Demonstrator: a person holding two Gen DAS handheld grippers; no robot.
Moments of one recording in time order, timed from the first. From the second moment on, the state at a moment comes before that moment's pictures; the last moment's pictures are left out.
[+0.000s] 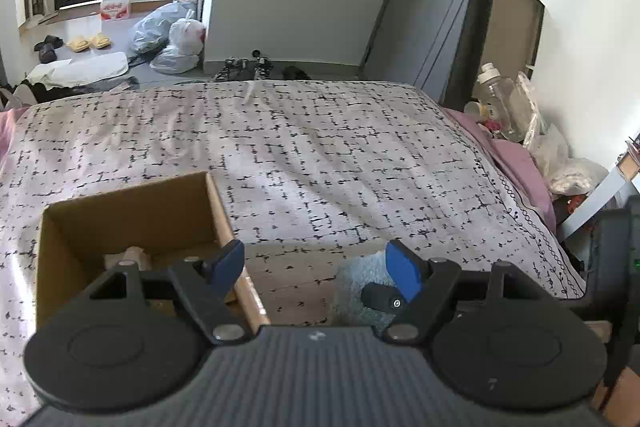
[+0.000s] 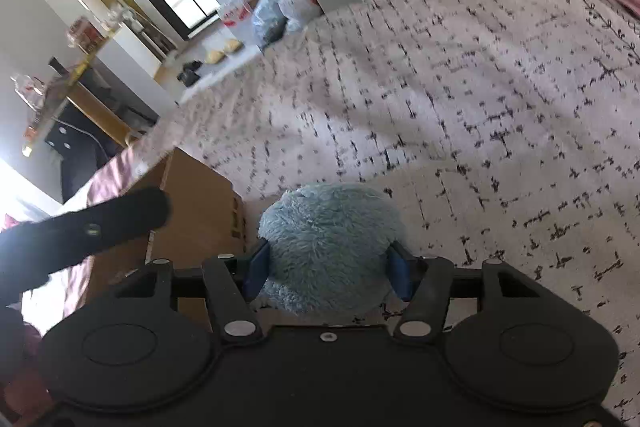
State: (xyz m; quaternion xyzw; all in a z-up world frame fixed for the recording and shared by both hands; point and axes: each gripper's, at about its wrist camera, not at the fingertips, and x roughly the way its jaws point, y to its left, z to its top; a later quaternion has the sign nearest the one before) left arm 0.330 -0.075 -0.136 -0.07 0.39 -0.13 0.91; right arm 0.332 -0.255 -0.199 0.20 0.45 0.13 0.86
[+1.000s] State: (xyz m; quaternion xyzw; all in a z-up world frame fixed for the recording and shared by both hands) left arm 0.323 0.004 -0.103 -0.16 0.36 -0.15 0.91; right arm 0.324 -0.155 -0.116 0.09 0.30 0.32 0.90
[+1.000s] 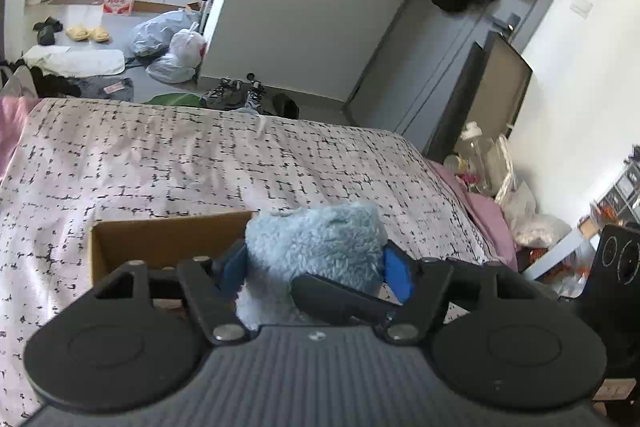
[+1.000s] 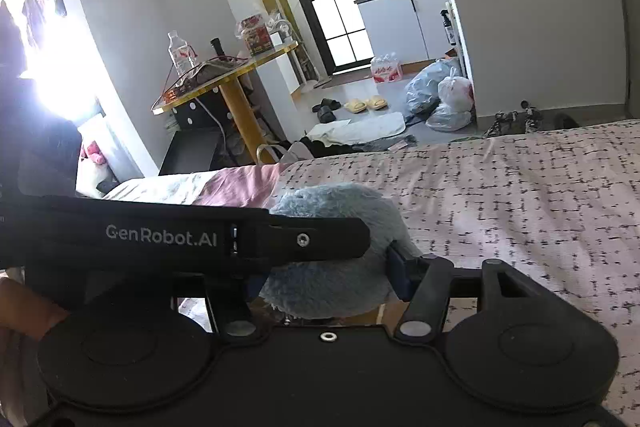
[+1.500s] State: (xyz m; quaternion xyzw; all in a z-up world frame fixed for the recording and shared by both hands) left arm 0.351 0.039 -0.131 -0.21 0.37 -0.12 0.90; right arm 0.348 -0.121 -0.131 0.07 0.34 0.30 0.89
